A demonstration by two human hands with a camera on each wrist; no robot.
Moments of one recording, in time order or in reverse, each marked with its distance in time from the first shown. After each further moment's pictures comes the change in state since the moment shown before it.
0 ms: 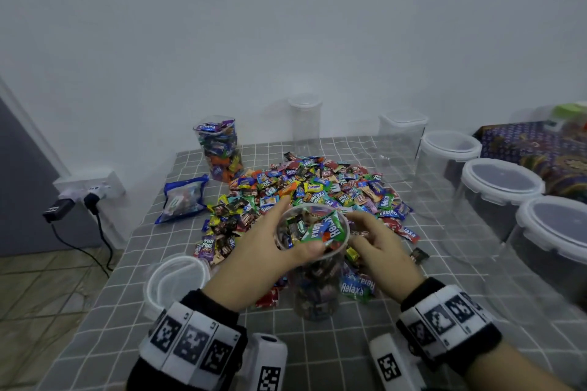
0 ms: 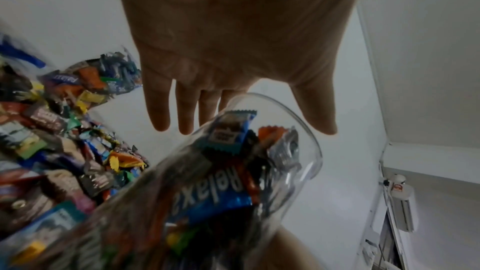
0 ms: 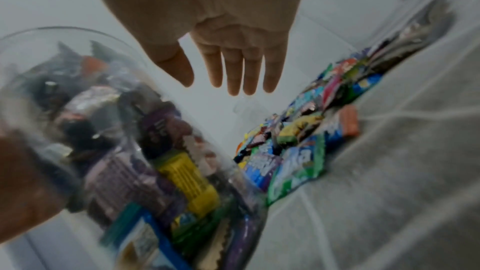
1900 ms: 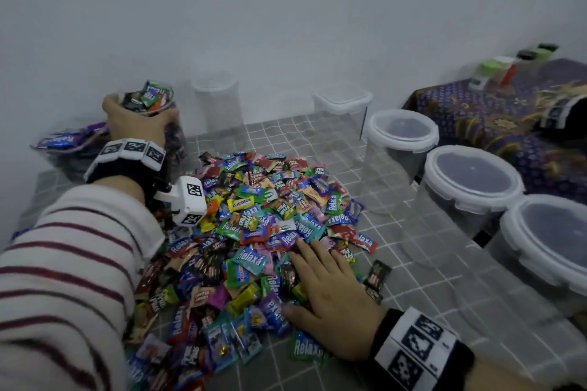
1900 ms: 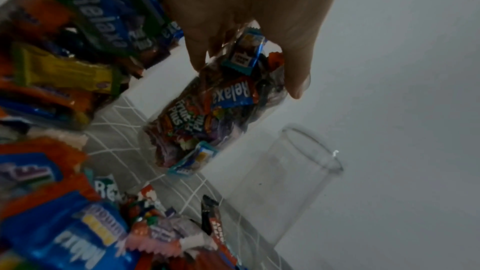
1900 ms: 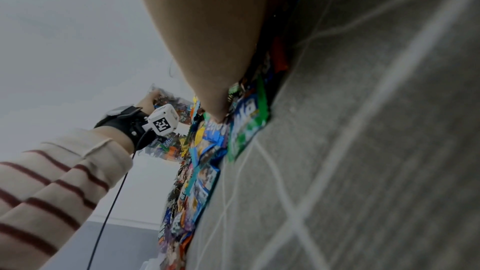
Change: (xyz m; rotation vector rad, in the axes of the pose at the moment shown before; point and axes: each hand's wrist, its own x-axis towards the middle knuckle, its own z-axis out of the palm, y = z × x) left_hand 0.312 -0.057 -0.070 0.014 0.785 -0.145; right_hand 0.020 0.025 0.000 -0.773 -0.449 0.120
